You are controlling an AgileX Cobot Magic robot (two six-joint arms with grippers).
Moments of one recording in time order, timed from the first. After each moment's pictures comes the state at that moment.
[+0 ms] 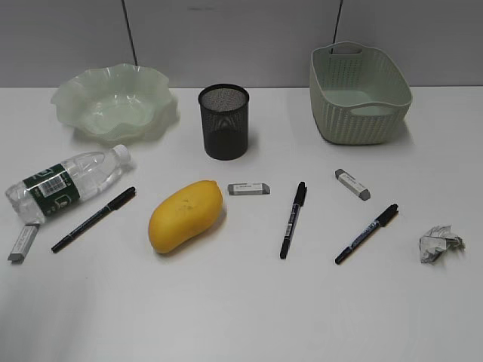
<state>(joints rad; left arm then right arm) -0.03 0.68 -0.73 -0.25 0.81 0.13 0.01 -0.01 -0.51 0.09 1.04 -0.11</state>
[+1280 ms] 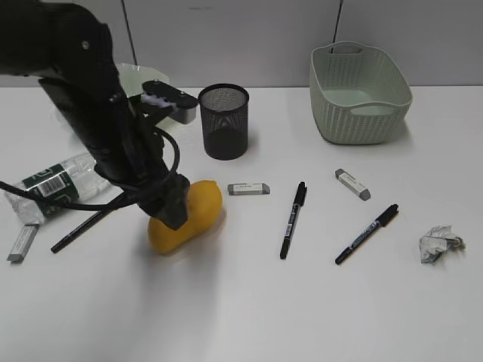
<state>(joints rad) -0.57 1.82 -1.22 -0.14 0.86 0.26 0.01 -0.01 -0.51 0.09 1.04 -0.11</state>
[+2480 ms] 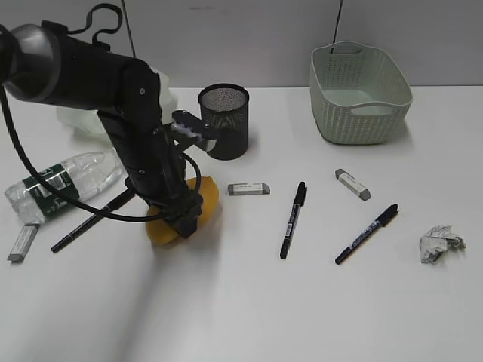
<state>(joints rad) -0.57 2.06 -1.35 -0.07 0.79 0.27 0.01 -0.01 -0.51 0.09 1.04 -0.11</state>
